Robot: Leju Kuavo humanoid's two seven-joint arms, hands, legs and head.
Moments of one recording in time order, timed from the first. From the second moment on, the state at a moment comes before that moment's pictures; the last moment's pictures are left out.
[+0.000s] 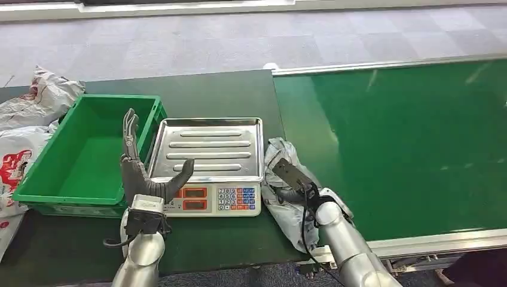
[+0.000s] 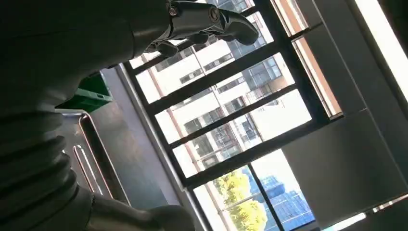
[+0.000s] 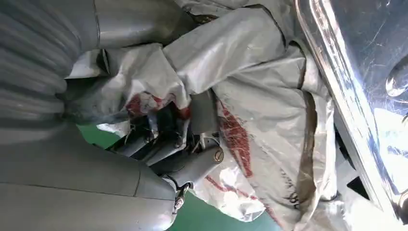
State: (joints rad) left arm -0.13 -0.26 -0.20 -1.53 -0.47 0.47 -0.54; right arm -0.47 0.20 0.14 -0.77 0.76 0.11 -0.29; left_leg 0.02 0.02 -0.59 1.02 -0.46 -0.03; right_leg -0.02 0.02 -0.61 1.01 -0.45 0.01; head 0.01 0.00
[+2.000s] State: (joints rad) left arm -0.17 -0.27 -0.23 -1.50 -0.20 0.64 -0.70; right arm -0.82 0.37 0.56 -0.73 0.30 -0.19 -0.26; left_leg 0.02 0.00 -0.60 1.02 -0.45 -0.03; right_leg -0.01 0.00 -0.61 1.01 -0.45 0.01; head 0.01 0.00
